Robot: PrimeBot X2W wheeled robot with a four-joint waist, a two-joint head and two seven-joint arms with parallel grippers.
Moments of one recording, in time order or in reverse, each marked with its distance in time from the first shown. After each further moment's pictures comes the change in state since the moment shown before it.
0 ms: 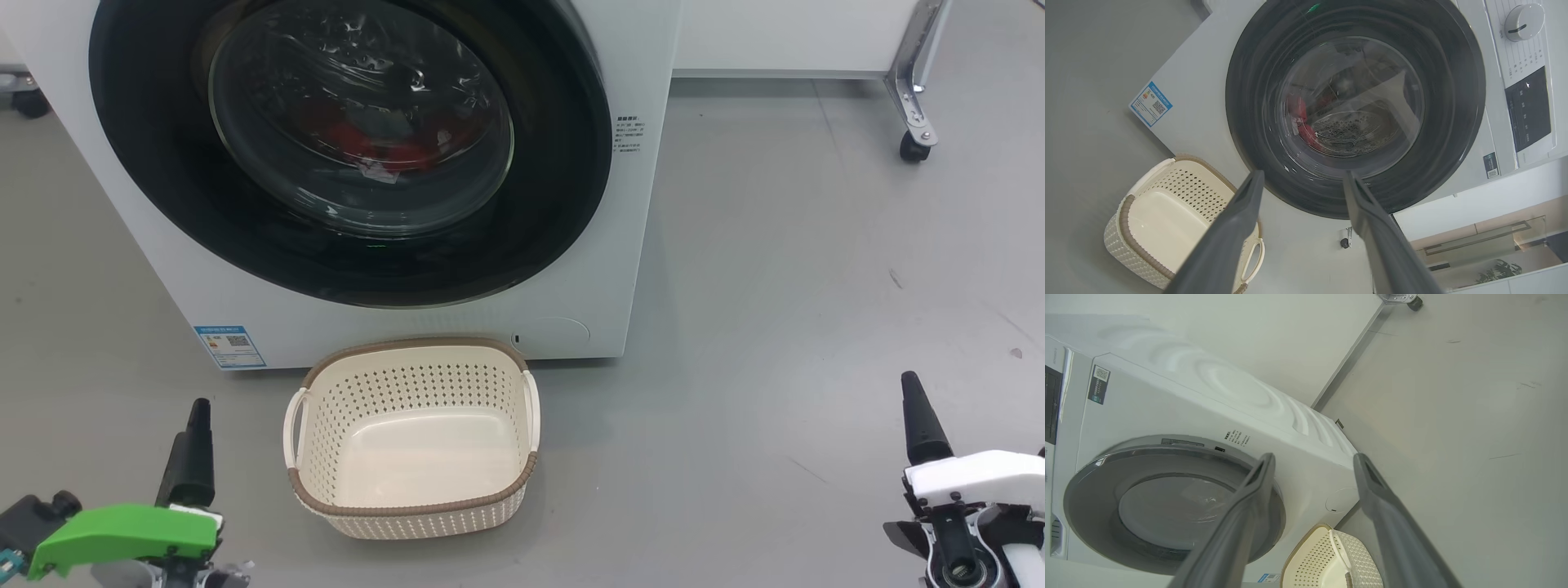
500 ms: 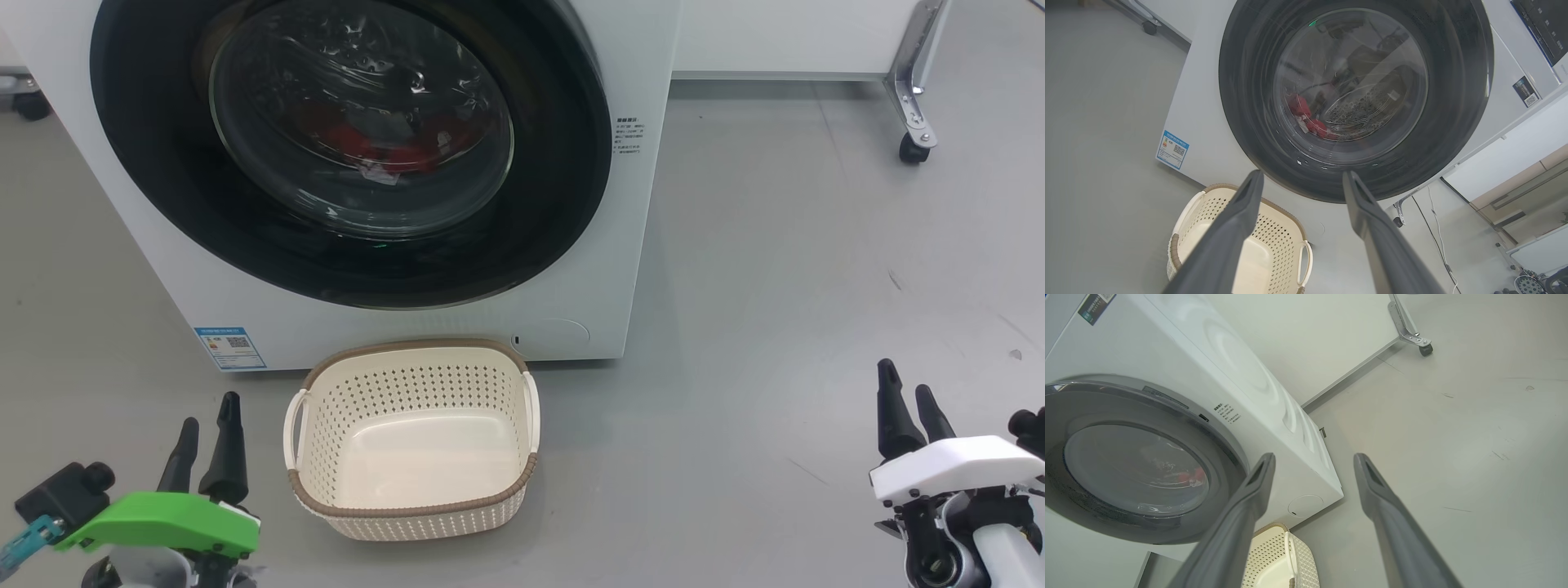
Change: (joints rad) left arm -0.012 0.035 -0.087 -0.020 0.298 0.062 -0.051; right arm -0.021 -0.042 0.093 -0.011 -0.288 -0.049 -0.048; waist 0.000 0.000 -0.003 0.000
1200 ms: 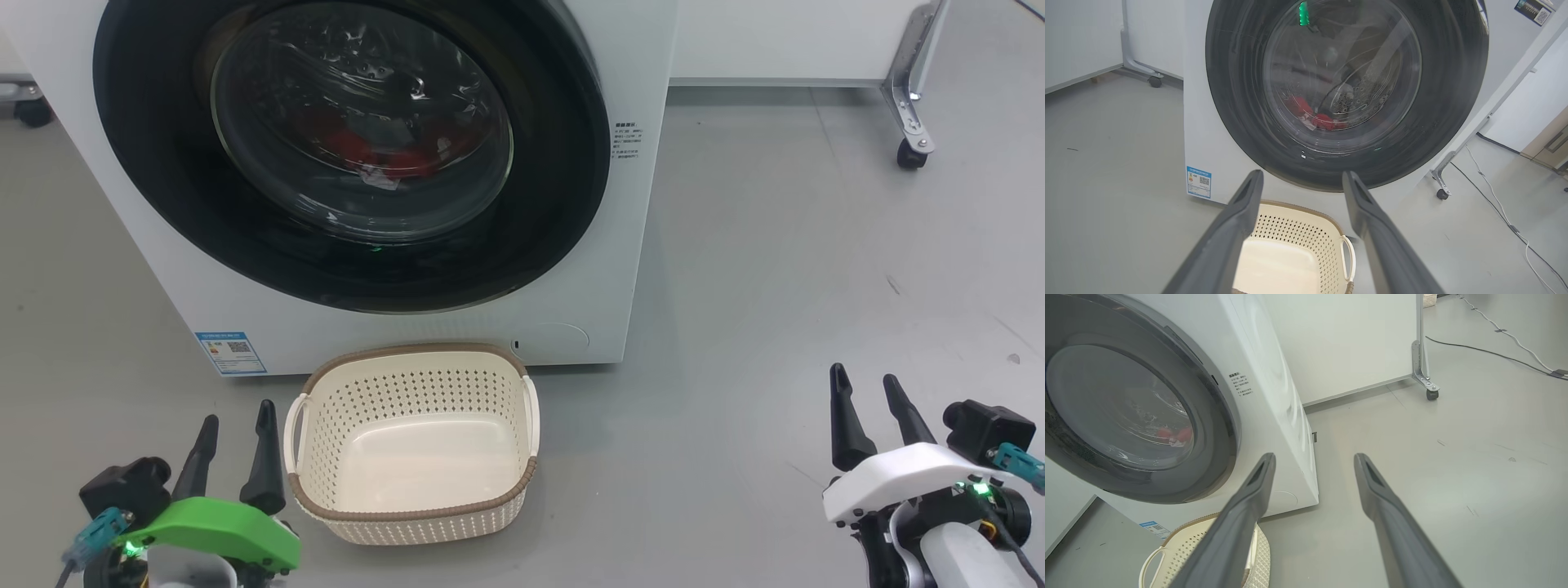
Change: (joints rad) left arm -0.005 0.004 -0.092 0.024 0.273 0.062 -0.068; right arm -0.013 -0.007 0.110 0.021 -0.279 -0.029 -0.067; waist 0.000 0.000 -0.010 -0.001
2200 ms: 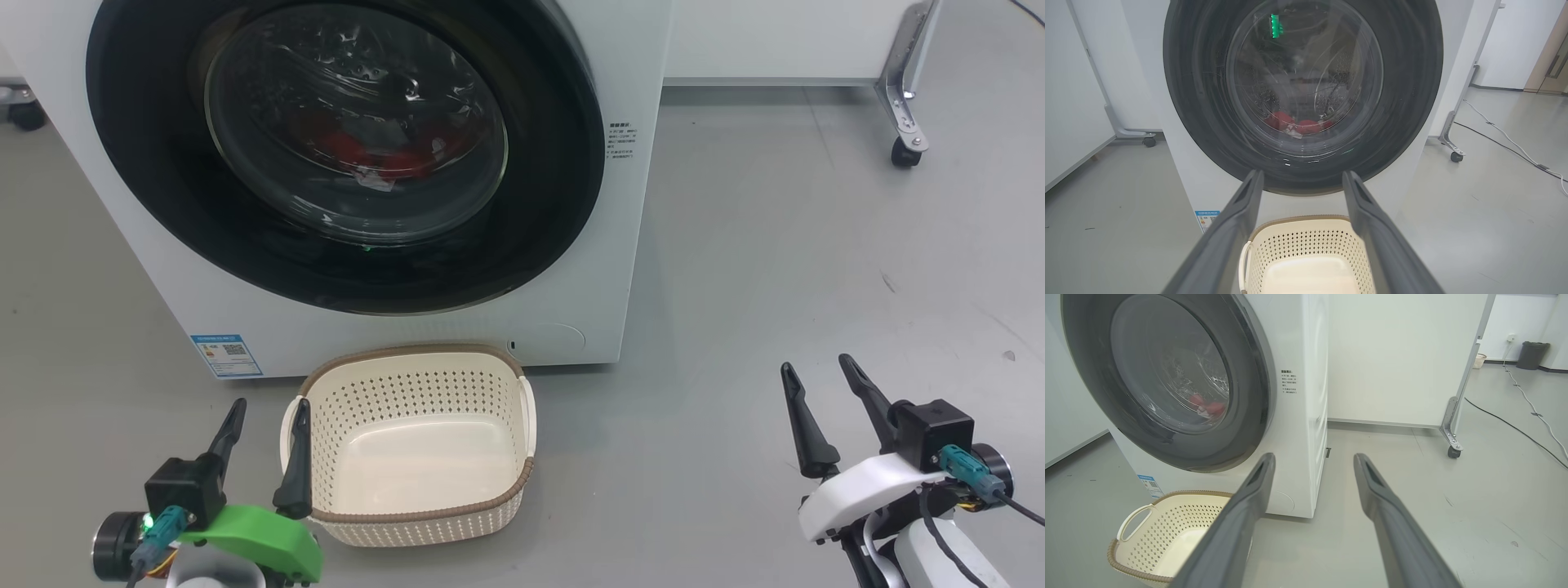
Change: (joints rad) left arm -0.035 0.012 -0.070 0.053 0.292 0.057 -0.082; right arm -0.027 -0.011 0.057 0.031 -0.311 -0.026 -0.086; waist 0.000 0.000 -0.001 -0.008
